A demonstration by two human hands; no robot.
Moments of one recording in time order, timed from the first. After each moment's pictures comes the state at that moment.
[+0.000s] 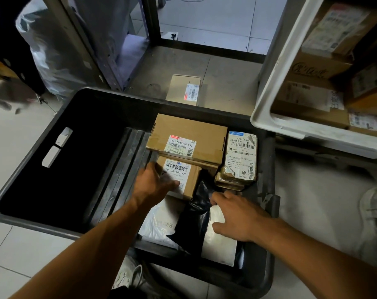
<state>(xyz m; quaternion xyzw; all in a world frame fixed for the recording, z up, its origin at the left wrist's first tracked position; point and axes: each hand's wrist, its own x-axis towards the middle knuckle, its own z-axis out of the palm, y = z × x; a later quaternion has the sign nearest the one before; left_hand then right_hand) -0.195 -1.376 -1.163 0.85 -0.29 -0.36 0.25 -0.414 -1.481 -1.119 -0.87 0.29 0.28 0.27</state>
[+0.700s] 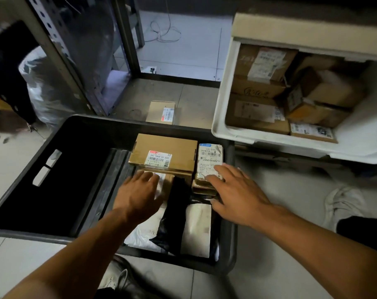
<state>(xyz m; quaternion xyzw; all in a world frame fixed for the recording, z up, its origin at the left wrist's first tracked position) -0.247 -1.367 -1.077 0.82 -0.54 -0.15 -0.05 -0.463 -1.494 -1.044 -0.94 0.29 0.14 0.10</state>
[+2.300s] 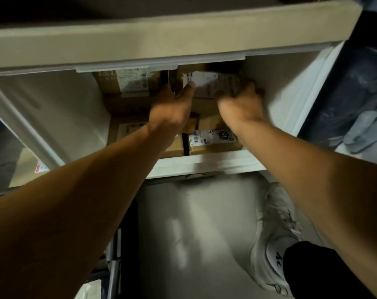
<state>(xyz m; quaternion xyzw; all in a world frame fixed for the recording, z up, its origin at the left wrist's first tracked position) -0.477 -1.763 -0.998 0.71 -0.44 -0.32 0.45 -0.614 -1.791 -0.986 -0.58 0.70 -0.29 0.31</state>
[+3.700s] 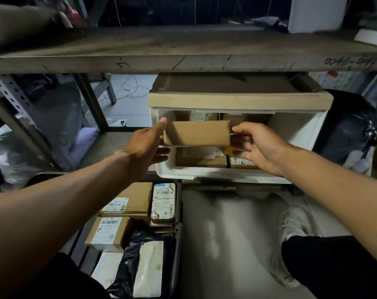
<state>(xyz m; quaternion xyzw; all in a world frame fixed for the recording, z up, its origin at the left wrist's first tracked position) -0.366 -1.524 -0.875 0.69 -0.32 -0.41 0.51 -0.588 -1.629 -0.878 -0.50 0.43 -0.31 0.68</state>
